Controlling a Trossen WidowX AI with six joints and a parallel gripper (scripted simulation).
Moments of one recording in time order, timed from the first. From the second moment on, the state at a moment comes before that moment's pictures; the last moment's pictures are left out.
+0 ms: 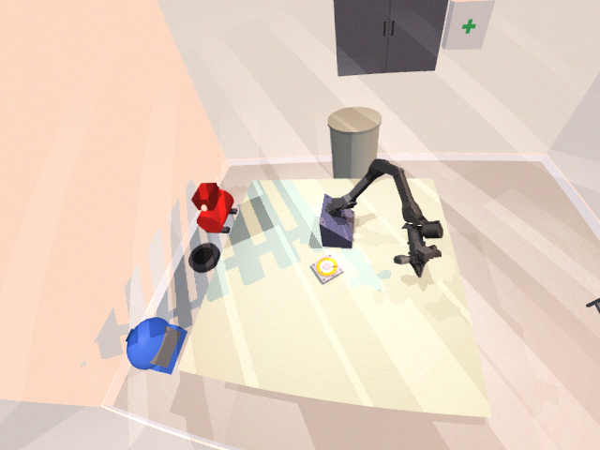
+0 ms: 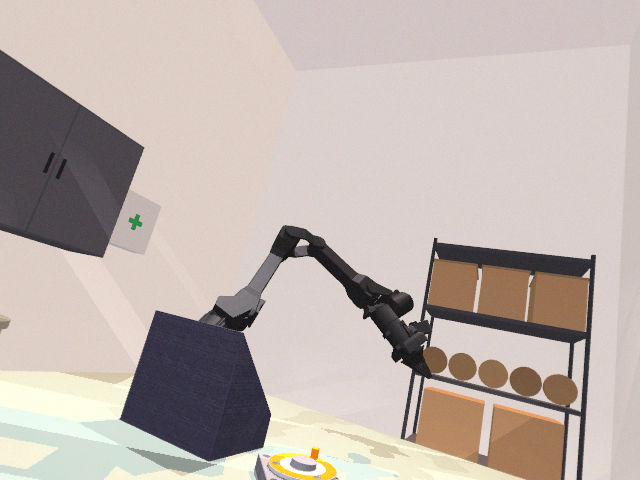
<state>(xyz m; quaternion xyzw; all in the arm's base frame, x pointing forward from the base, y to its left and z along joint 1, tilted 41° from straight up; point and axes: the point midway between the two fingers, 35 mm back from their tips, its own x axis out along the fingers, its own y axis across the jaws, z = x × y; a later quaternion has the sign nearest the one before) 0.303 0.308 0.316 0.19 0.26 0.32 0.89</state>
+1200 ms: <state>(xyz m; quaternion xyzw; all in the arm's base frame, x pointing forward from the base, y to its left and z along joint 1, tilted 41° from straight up) 0.241 0.111 -0.012 0.18 0.66 0.31 0.66</state>
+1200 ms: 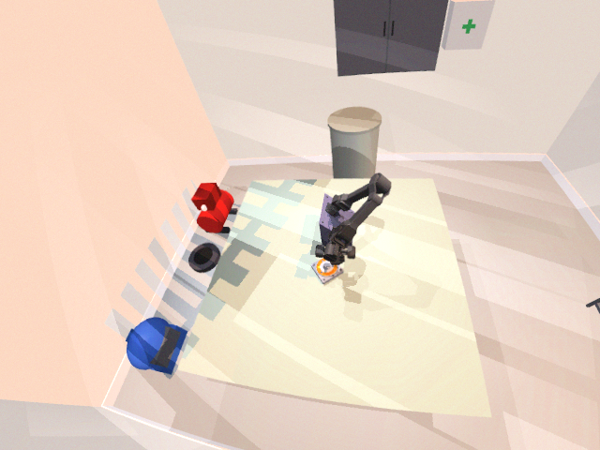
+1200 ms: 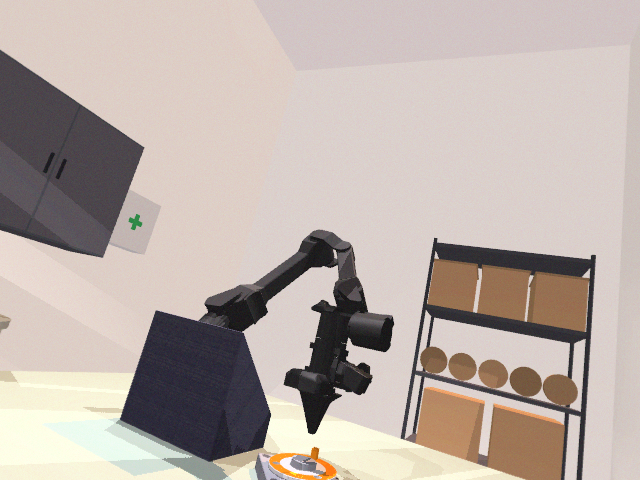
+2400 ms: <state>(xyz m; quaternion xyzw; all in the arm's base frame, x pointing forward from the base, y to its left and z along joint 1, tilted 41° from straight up) 0.266 0.135 -0.027 0.19 0.66 0.31 0.66</state>
